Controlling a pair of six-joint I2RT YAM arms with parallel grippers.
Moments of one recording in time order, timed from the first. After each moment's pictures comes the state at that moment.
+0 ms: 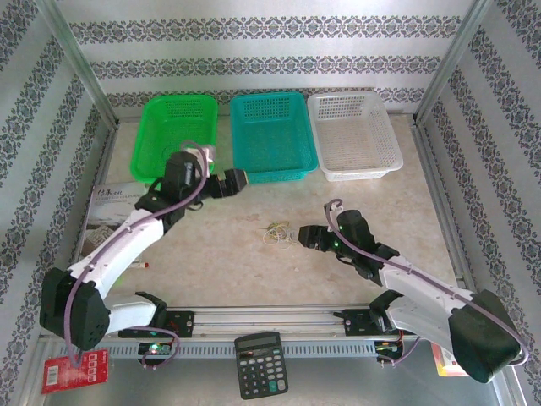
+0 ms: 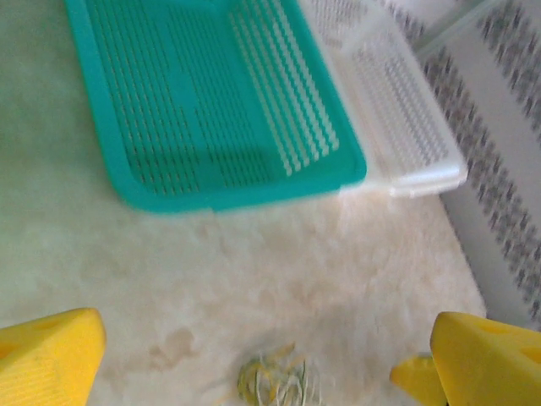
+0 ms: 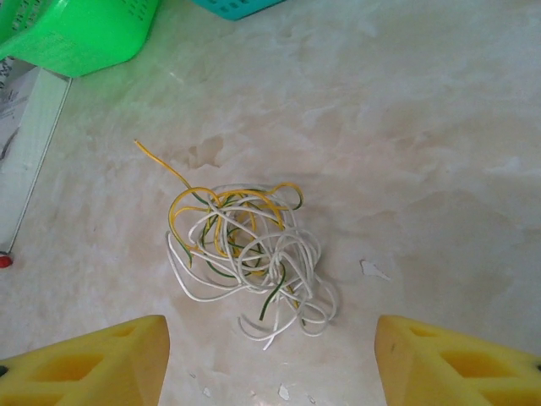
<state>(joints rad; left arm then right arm) -0.39 1.23 0.91 -0.22 0.27 -0.56 0.55 0.98 0.33 0.04 -0.23 0.63</state>
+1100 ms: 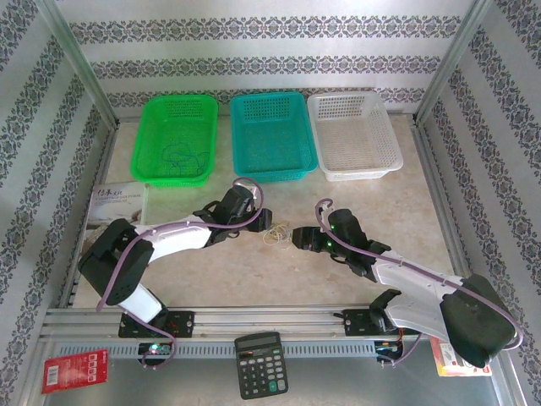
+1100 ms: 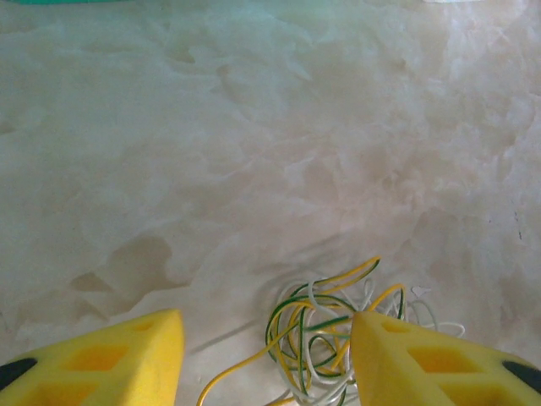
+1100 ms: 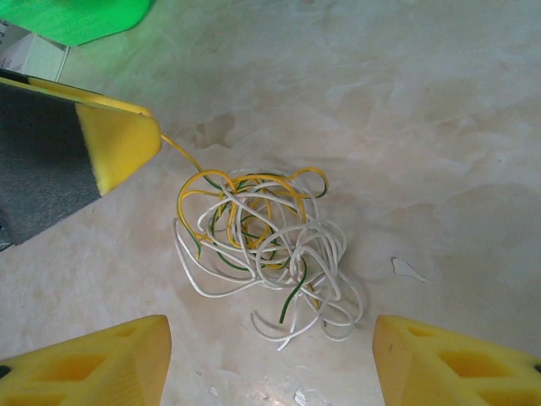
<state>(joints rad) -0.68 1.59 0.81 0.02 0.04 -0.57 0.60 1.08 0.36 0.08 -0.23 0.62</state>
